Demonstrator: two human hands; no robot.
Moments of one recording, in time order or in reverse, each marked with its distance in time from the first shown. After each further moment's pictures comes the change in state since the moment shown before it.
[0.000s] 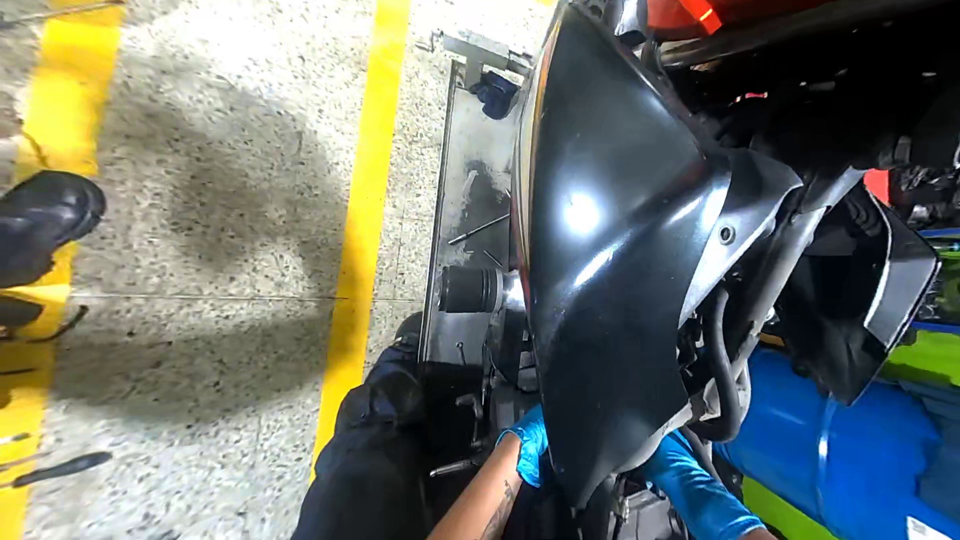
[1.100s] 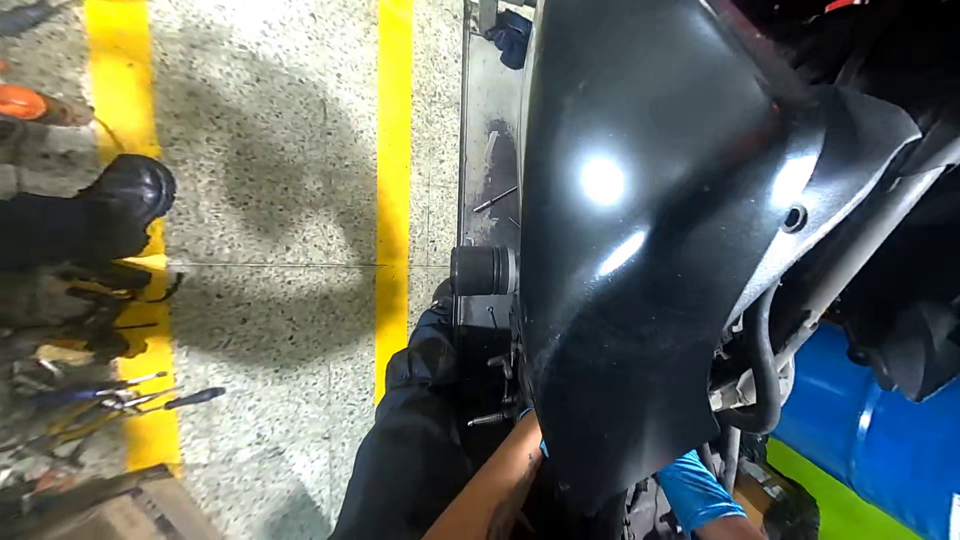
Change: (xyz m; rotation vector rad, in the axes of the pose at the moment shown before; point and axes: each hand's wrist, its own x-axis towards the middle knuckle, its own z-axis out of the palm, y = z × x) left_hand -0.019 -0.042 0.005 0.147 0.301 0.330; right_hand -0.029 -0.032 0.017 0.243 -0.033 0.081
